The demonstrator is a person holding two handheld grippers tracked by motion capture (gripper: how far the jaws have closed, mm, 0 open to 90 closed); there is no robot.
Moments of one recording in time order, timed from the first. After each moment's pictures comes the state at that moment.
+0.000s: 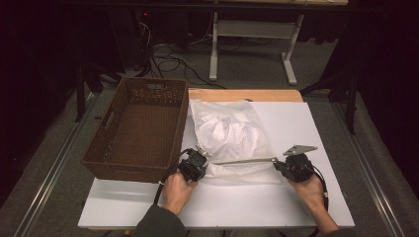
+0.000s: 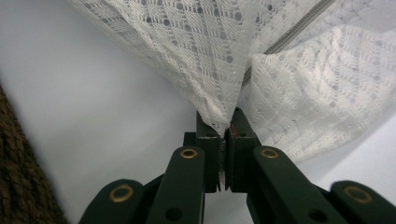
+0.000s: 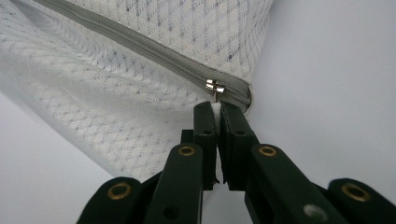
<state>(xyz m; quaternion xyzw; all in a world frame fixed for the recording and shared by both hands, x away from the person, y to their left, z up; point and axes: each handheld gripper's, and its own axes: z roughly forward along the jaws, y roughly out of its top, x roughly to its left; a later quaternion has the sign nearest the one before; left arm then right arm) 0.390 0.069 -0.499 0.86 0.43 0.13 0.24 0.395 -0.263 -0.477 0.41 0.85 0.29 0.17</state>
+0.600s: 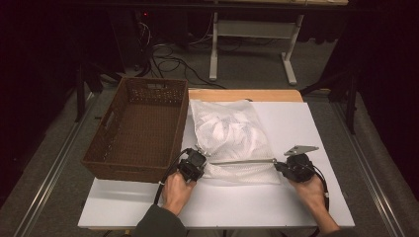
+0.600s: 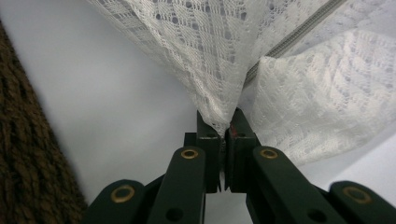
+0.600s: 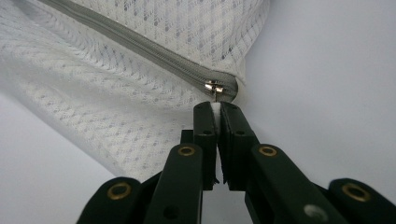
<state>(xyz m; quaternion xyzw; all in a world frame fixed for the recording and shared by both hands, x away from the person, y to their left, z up) 0.389 0.069 -0.497 0.86 0.44 0.15 0.22 0.396 -0.266 -0.477 0.42 0.85 0.28 0.16</state>
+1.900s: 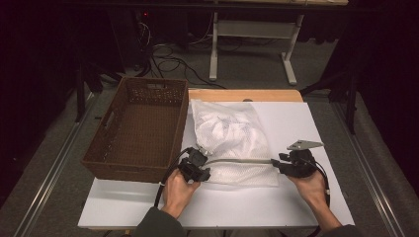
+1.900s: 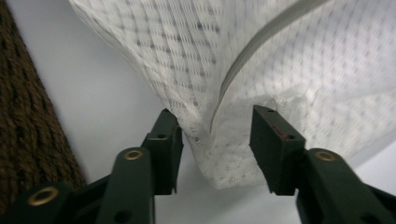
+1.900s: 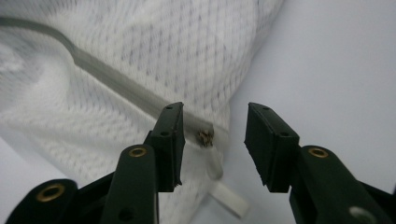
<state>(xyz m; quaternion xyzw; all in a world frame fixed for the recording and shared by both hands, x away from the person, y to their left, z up) 0.379 0.065 -0.473 0.84 0.45 0.16 0.26 0.400 -0.262 -0.458 0.42 0.83 0.33 0.17</state>
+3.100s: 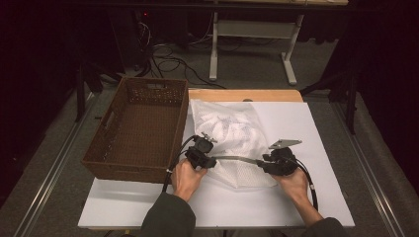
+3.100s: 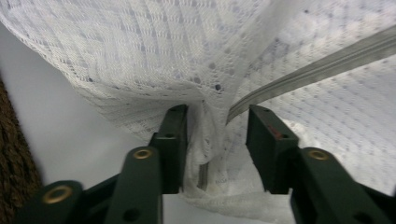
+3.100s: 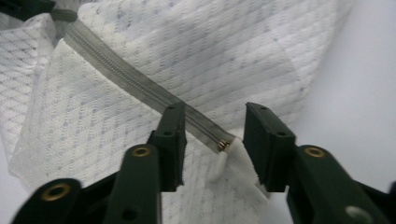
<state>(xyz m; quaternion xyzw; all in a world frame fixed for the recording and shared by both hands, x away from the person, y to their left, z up) 0.419 0.053 -0.474 0.84 0.45 0.13 0.28 0.413 -0.225 -0.478 0.41 0.84 0.32 0.14</state>
